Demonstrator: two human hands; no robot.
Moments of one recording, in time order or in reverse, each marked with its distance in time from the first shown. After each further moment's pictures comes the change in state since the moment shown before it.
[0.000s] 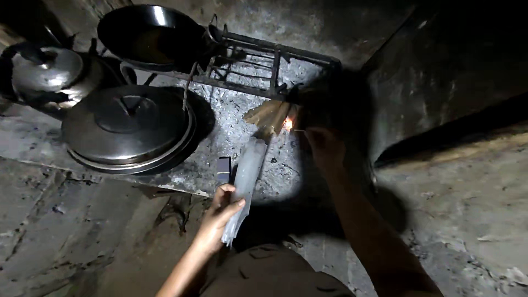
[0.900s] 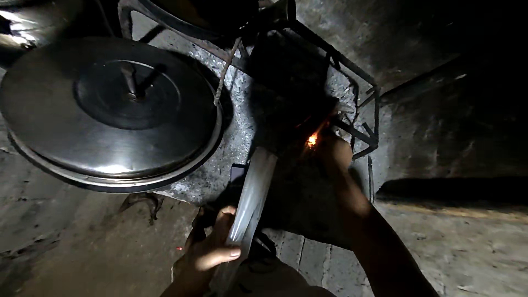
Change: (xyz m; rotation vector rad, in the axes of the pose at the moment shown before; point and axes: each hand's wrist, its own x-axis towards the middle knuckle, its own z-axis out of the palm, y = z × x) left_hand 0.019 -0.028 -0.079 -0.347 -0.329 0.074; right_hand 0.088 -0.001 0.087 -0.834 -0.299 0.394
